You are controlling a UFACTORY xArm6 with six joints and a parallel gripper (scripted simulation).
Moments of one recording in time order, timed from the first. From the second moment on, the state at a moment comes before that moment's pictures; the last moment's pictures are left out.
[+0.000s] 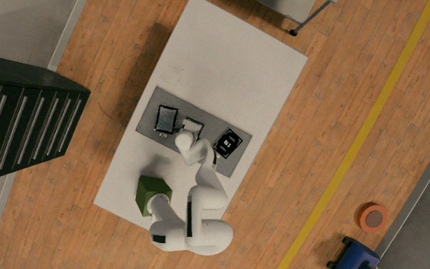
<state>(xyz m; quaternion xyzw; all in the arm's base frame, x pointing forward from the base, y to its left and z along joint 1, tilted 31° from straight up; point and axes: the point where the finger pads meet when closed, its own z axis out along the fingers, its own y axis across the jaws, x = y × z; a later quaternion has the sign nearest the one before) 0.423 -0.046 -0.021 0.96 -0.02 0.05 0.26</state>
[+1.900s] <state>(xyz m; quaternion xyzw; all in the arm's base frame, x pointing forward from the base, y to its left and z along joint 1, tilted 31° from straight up) 0.419 -0.021 0.021 0.96 -0.02 0.05 0.26</state>
